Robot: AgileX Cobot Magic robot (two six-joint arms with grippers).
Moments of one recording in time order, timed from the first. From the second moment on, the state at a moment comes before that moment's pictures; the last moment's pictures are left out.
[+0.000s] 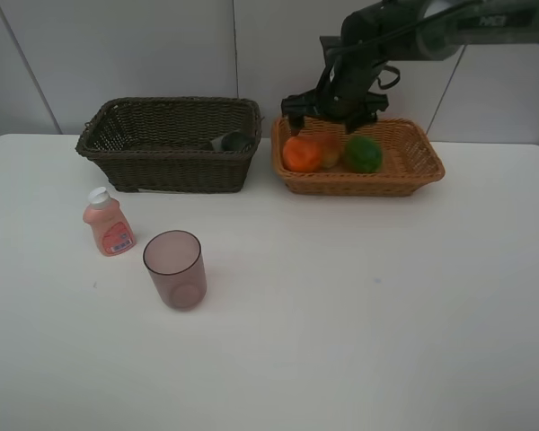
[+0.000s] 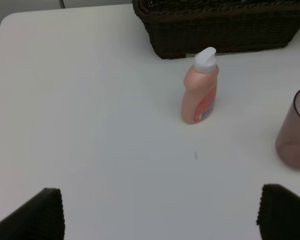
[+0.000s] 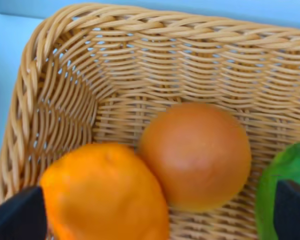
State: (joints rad) left arm -0.07 -0.01 -0.50 0.07 1.06 -0.04; right arm 0.42 2.22 -1.83 -0.29 0.72 0.44
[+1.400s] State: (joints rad) left arm -0.07 -0.01 -0.50 0.07 1.06 -0.04; right arm 0.10 0.55 -0.82 -0.11 0.96 0.21
